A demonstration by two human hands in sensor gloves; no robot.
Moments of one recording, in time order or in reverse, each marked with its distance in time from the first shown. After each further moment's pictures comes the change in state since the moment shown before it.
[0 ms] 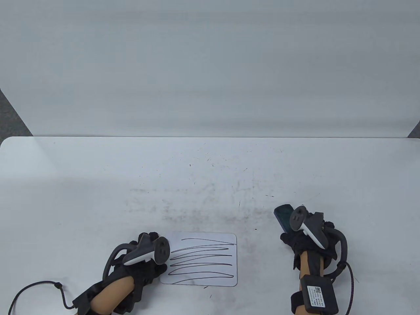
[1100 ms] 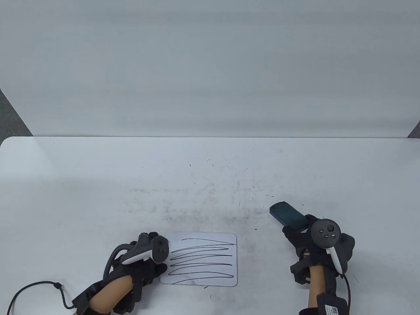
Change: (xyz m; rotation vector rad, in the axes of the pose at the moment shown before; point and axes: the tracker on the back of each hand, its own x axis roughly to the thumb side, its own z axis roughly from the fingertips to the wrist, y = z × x) left_hand -0.002 -0.003 -0.001 -0.005 -0.037 0.055; right_hand -0.035 -0.015 0.038 -0.477 -0.259 -0.712
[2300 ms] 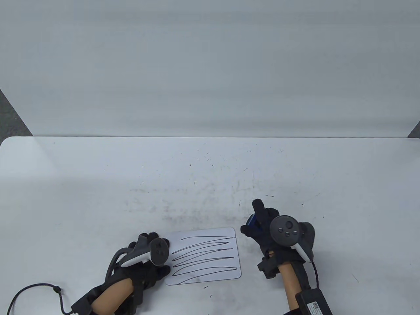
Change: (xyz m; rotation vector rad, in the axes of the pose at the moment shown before) left_hand 0.002 -0.010 -0.001 -0.011 -0.050 0.085; right_hand 0.111 0.052 0.009 0.167 -0.441 0.169
